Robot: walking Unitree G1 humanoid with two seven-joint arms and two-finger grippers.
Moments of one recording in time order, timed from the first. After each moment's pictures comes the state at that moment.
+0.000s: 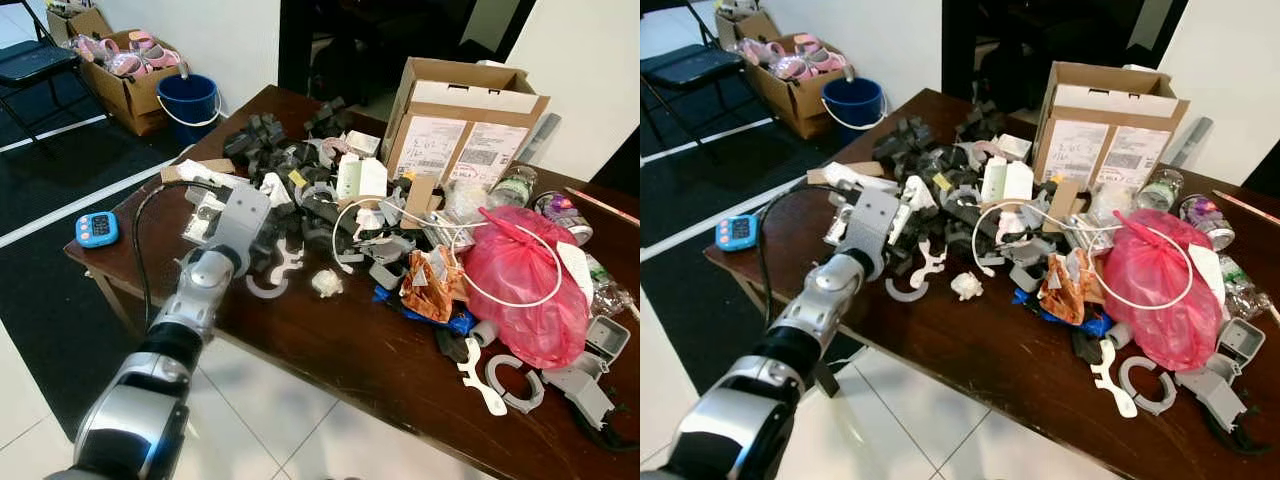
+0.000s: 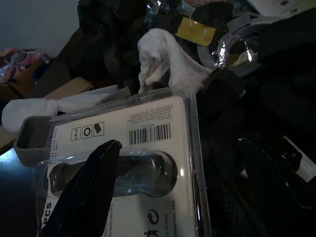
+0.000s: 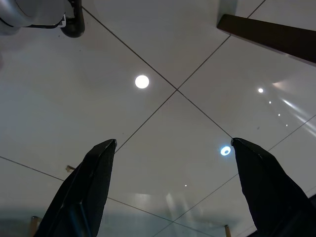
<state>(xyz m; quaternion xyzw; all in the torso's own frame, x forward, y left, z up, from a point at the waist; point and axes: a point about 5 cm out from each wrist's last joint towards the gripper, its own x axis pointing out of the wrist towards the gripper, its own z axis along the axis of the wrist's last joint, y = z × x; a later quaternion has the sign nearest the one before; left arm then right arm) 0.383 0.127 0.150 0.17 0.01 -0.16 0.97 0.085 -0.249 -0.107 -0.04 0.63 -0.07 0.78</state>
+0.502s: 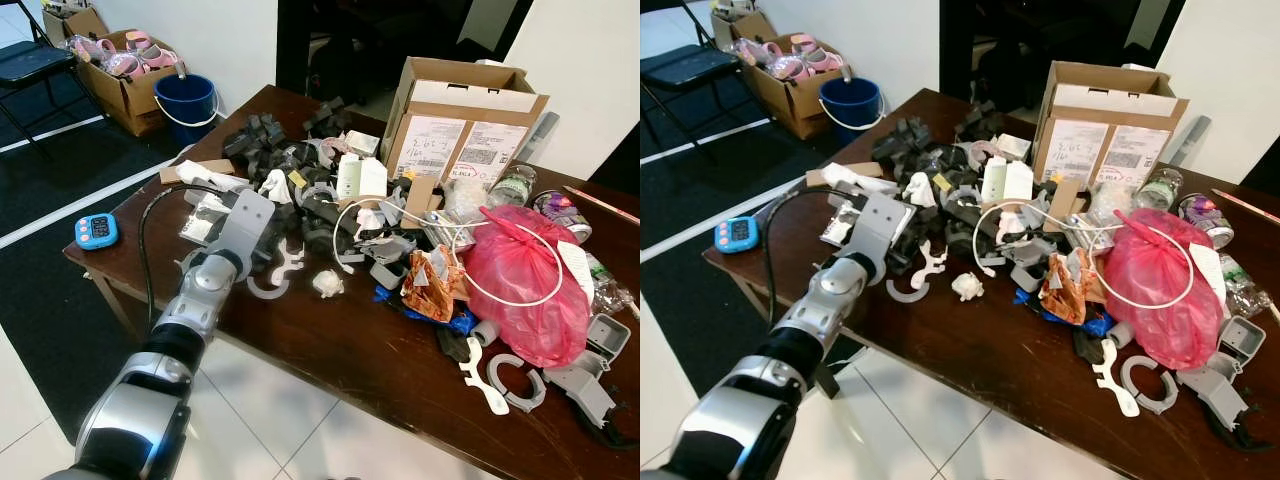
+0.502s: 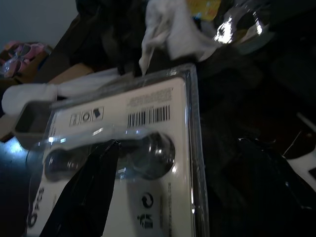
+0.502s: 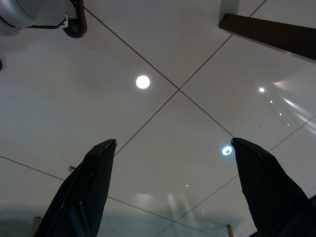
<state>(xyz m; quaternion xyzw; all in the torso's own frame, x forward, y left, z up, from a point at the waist) 0.383 0.129 0.141 0.20 0.03 -0.14 0.97 0.085 -0.249 -0.107 -0.04 0.63 -0.07 0.78</state>
